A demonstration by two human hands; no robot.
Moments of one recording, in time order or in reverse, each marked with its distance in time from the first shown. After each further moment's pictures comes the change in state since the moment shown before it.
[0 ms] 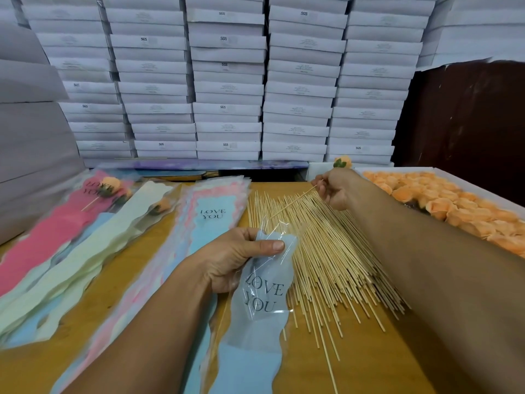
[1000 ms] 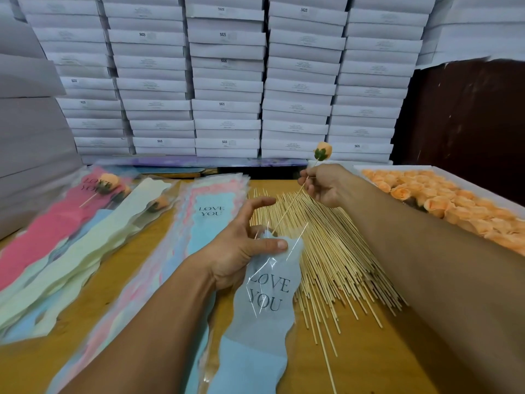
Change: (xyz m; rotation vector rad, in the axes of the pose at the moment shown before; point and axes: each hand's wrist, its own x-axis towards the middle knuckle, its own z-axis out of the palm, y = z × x) left_hand 0.008 -0.008 0.003 0.138 0.128 0.285; right_hand -0.016 0.005 0.021 -0.116 -0.081 -0.083
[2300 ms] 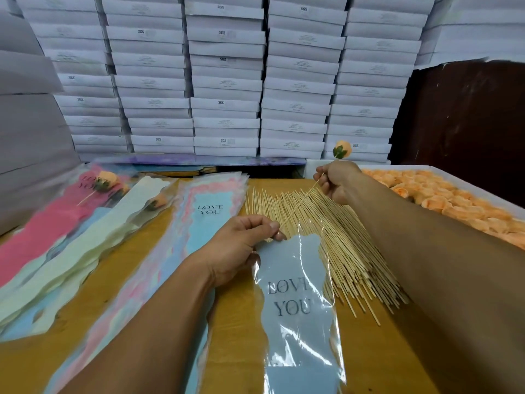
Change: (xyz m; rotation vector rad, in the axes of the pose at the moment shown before) left_hand -0.001 0.003 0.002 0.163 0.048 -0.026; right_hand 0.002 -0.006 -0.020 0.006 0.156 -0.038
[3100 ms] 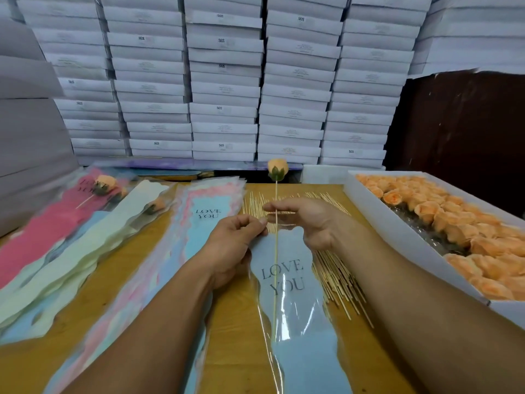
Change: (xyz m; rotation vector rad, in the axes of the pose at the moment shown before) left_hand 0.005 -0.001 0.004 -0.058 0.234 -0.002; right_hand -0.087 0.046 0.023 -0.185 -0.539 0.100
